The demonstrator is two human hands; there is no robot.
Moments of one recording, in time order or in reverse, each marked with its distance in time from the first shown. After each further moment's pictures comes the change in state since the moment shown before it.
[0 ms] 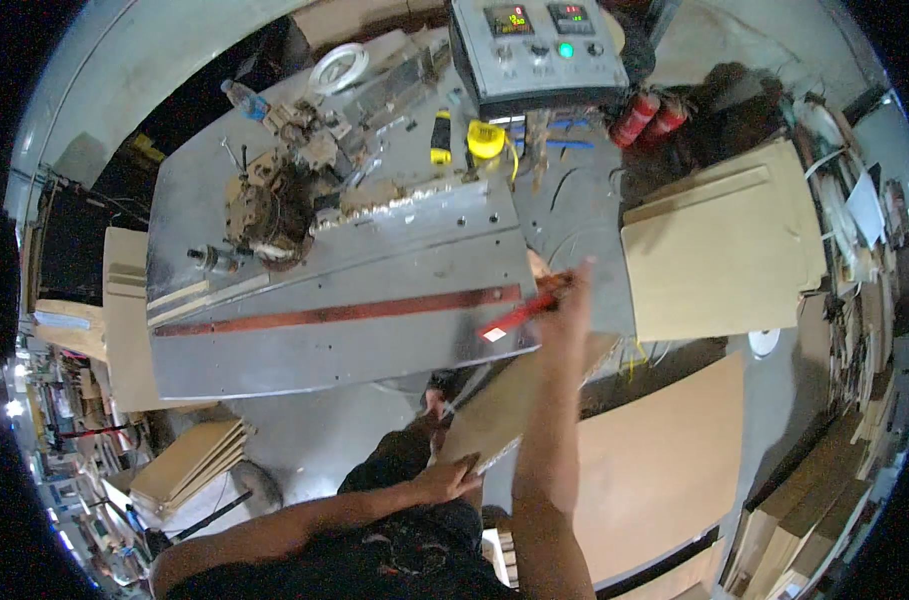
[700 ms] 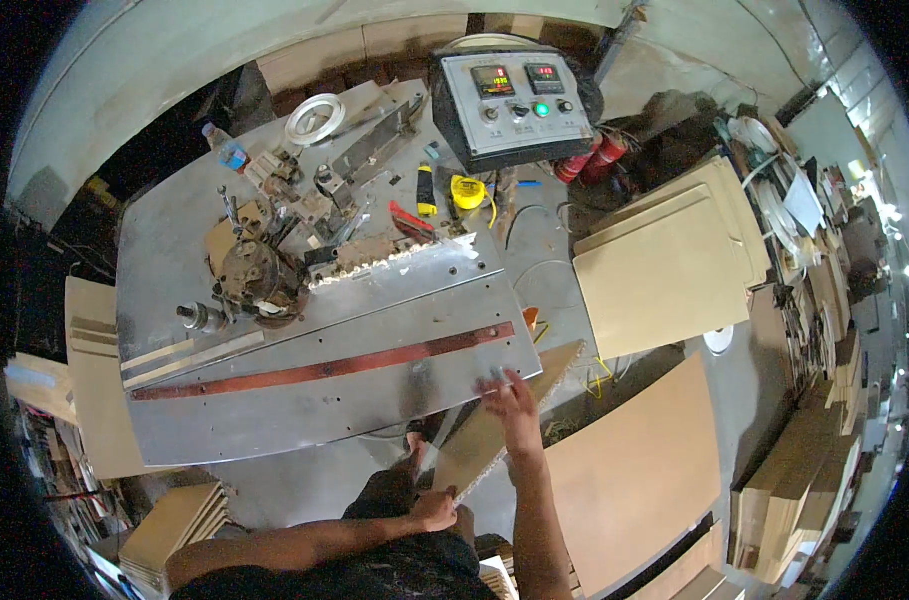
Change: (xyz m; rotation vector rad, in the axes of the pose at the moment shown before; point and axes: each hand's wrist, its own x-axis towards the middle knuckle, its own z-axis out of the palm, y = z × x) left_hand -0.022 -0.018 -0.035 0.149 -0.122 -0.162; right_hand -0.119 0.069 -0.041 -0.581 -0.122 -0.001
